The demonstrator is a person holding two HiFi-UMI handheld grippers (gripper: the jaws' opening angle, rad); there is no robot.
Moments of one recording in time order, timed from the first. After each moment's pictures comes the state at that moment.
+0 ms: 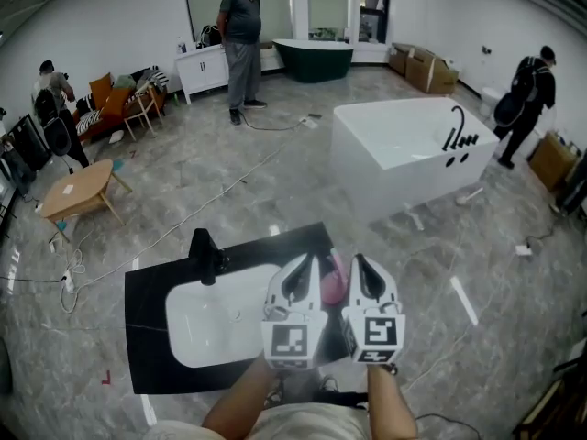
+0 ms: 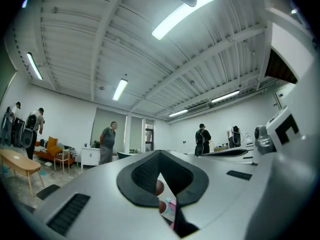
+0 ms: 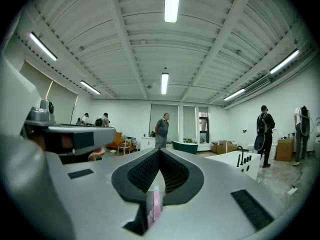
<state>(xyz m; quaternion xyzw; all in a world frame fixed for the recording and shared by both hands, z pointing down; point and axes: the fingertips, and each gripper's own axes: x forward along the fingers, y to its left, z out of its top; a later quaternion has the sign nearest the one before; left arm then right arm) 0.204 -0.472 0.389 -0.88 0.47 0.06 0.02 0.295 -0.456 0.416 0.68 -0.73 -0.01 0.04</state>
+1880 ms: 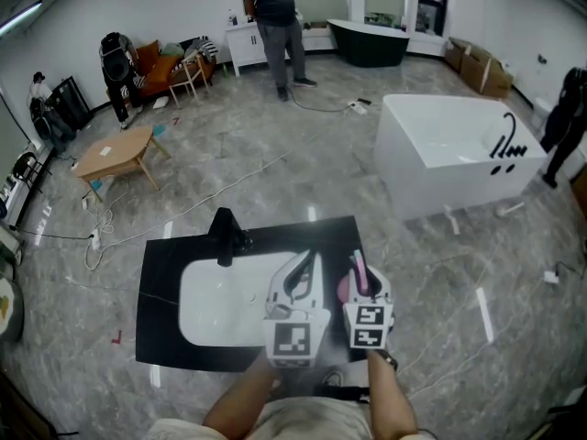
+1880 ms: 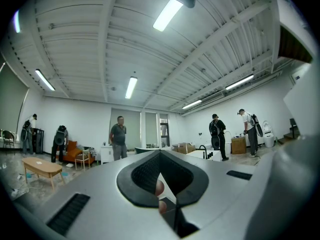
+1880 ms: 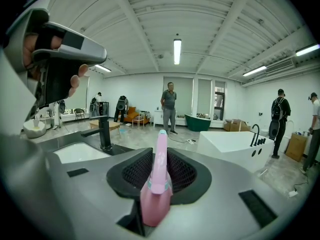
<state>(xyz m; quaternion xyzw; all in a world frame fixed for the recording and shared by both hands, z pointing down) 0.184 -0.498 0.412 -0.83 0.56 0.02 0.02 0.290 -0.516 0.570 0.61 -0.77 0.08 0.18</state>
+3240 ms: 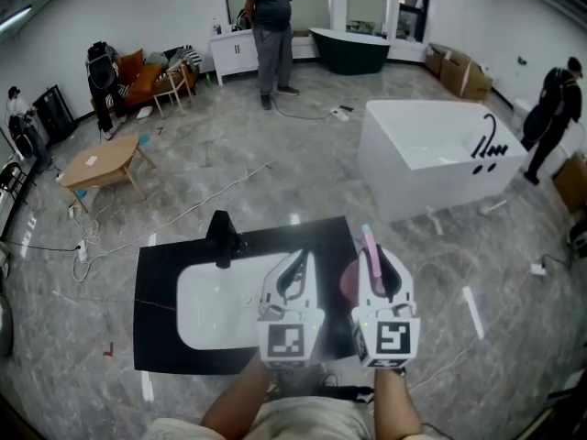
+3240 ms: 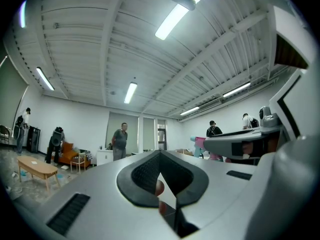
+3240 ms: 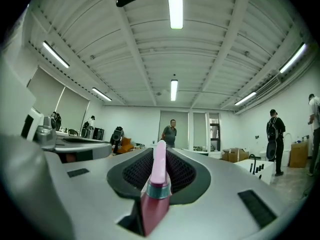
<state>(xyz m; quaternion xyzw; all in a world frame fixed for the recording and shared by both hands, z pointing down) 0.162 -0.475 0.390 -0.84 0.54 0.05 0.03 0.275 -0.458 0.381 0.65 -0.76 -0.04 0.03</state>
